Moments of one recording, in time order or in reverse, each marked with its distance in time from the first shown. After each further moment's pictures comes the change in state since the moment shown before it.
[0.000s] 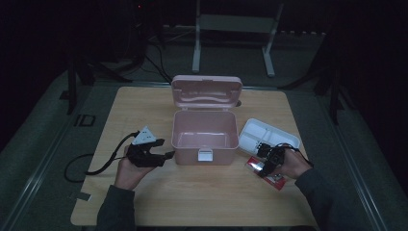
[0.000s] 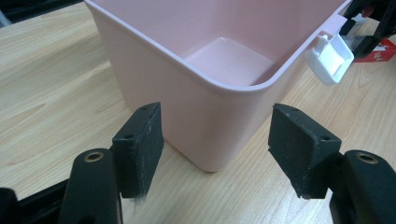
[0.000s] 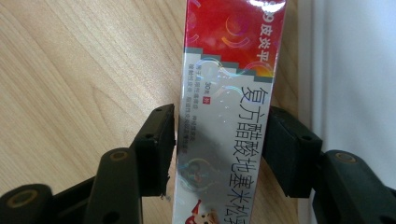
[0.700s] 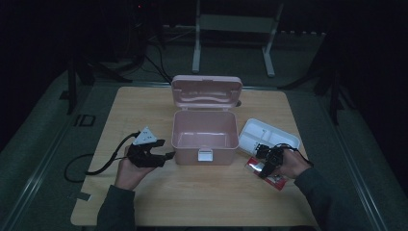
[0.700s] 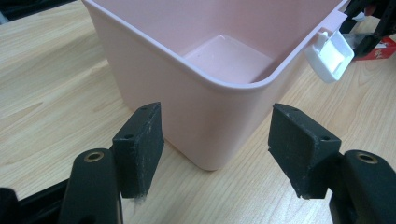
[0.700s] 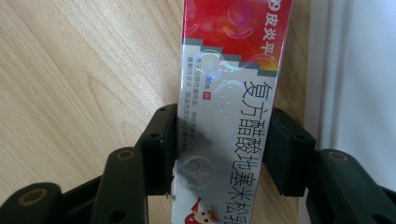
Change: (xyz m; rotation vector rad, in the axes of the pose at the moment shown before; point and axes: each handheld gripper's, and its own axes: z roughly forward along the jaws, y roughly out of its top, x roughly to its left) left arm 0.000 0.000 0.001 0.011 -0.001 0.006; right arm 0.002 0.003 0.003 0.054 -0.009 -0.031
